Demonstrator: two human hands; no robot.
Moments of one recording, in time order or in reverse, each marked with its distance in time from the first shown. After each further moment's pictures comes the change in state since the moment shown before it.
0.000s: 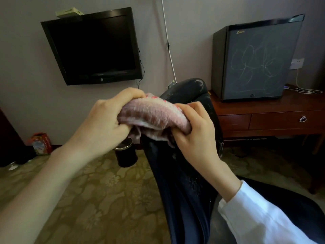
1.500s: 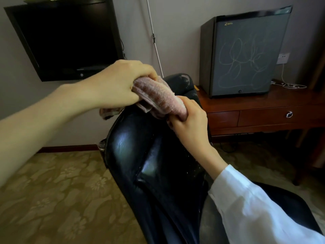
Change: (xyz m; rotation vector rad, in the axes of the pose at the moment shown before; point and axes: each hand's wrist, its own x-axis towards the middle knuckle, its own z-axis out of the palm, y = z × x) left_hand 0.129 -0.026 0.047 0.293 -0.299 0.178; right_hand 0.032 0.094 0.016 -0.006 0.008 0.191
